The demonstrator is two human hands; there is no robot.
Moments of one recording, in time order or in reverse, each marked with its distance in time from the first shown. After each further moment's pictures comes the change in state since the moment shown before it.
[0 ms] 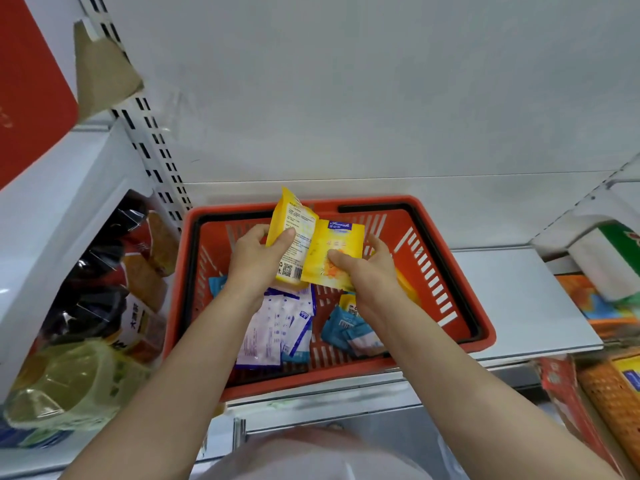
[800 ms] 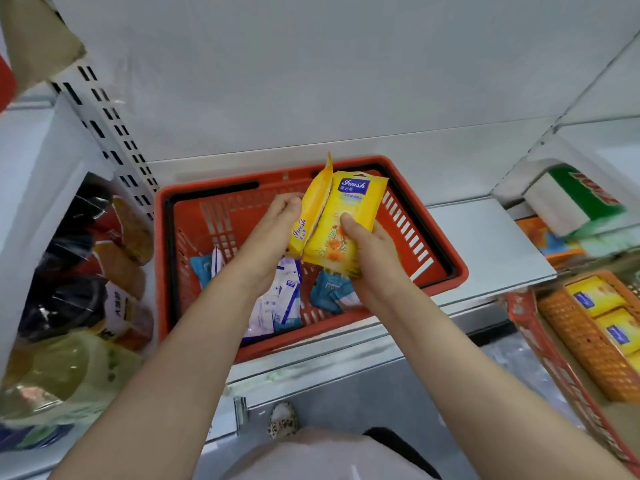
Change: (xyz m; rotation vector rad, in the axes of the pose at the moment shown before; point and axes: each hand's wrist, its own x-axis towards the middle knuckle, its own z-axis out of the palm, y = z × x) left_hand -0.027 0.006 0.025 -0.079 -0.395 -0.026; right_hand -0.050 0.005 -0.020 0.161 0.010 -0.077
